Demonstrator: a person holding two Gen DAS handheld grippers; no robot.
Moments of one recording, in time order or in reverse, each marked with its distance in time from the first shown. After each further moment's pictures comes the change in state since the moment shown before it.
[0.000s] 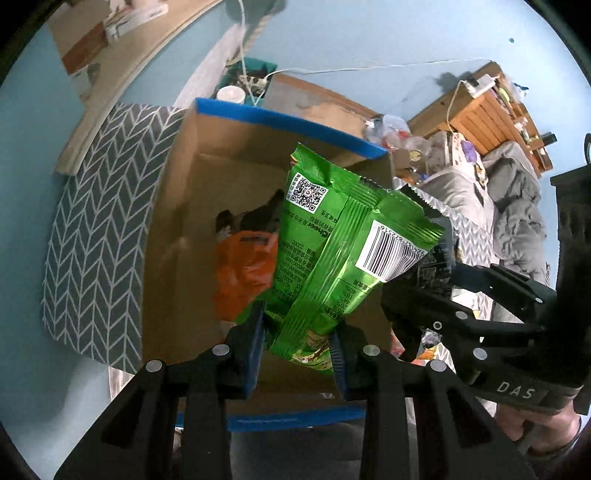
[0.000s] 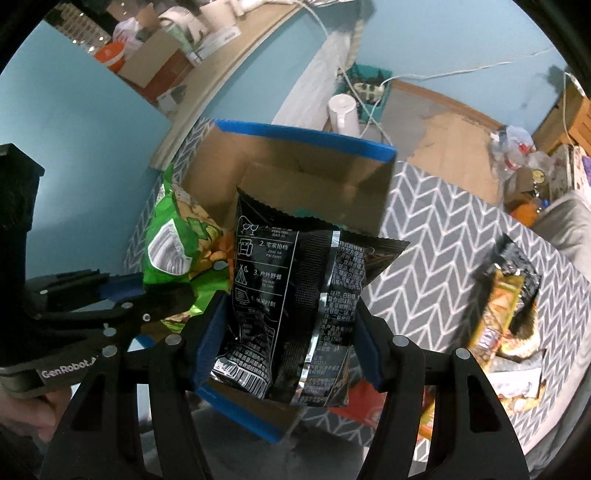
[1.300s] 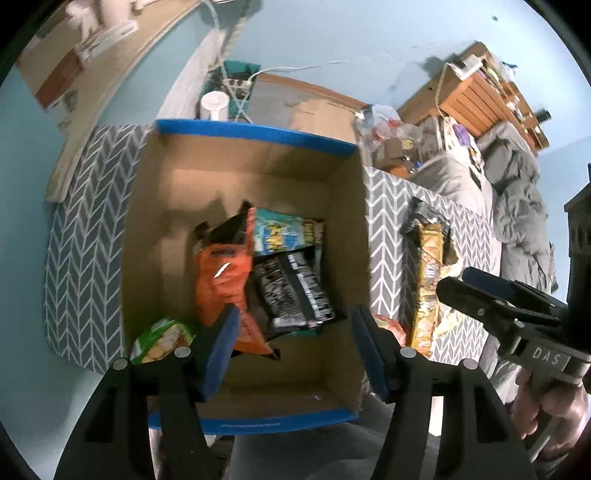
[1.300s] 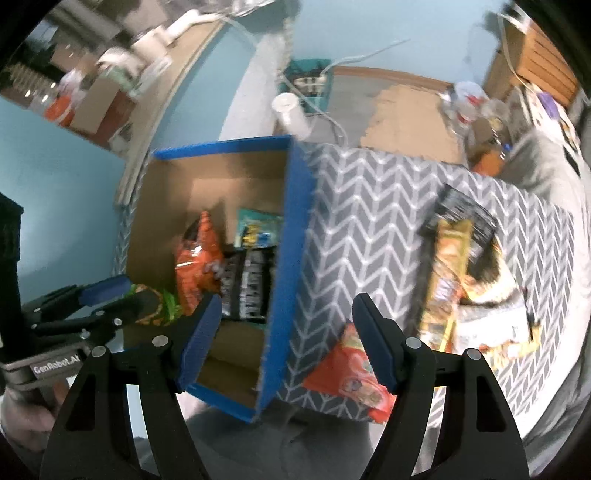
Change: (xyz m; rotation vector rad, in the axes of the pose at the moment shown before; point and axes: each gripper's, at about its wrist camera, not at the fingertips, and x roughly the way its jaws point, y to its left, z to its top) left arm 0.001 -0.045 0.012 0.104 0.021 0.019; right arm -0.048 -0.072 -0.030 0.272 -0.044 -0.072
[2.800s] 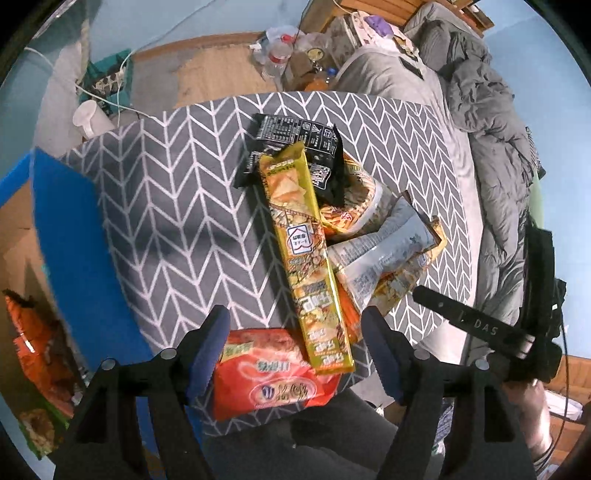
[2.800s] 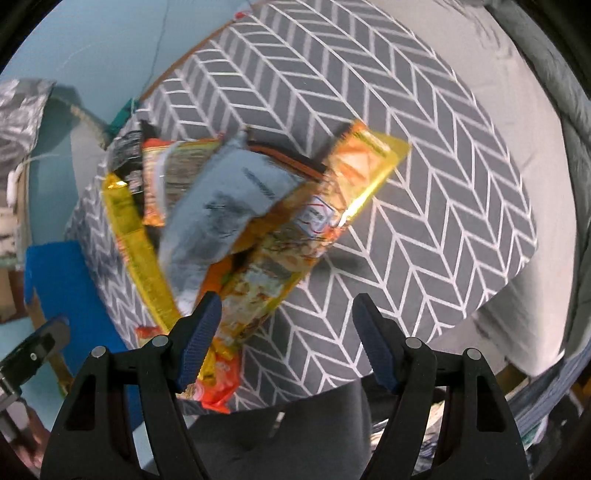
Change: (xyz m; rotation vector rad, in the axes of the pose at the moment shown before) left arm 0.134 -0.206 0.004 0.338 0.250 -0.056; right arm 0.028 -0.279 -0.132 0.759 0.026 -0.065
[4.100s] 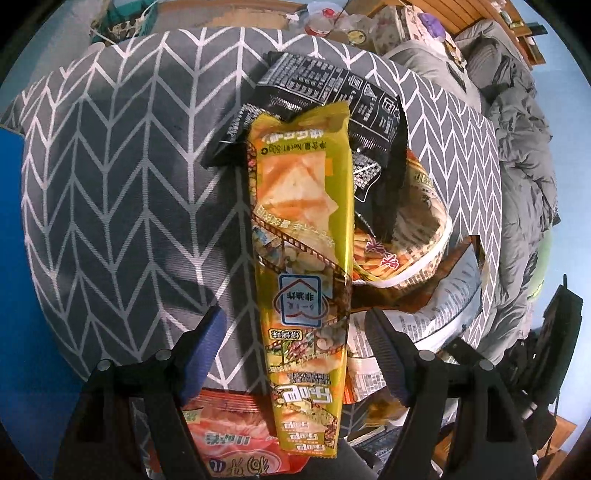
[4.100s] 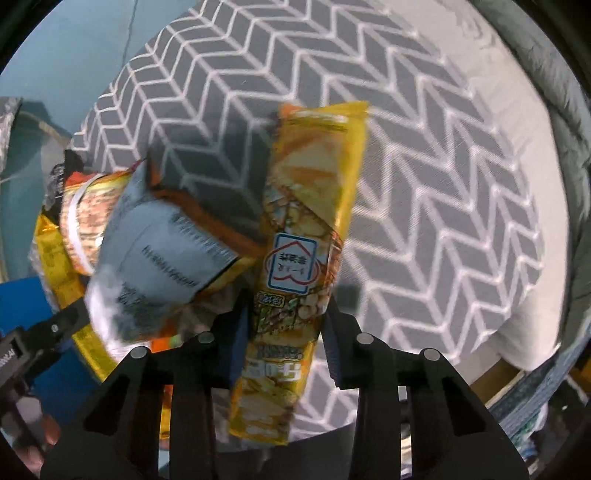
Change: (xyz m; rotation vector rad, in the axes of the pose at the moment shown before) left arm 0.095 0.004 0.032 -0.196 0.076 -0.037; right arm 0.038 -0.014 0.050 0.014 -0.030 -0.126
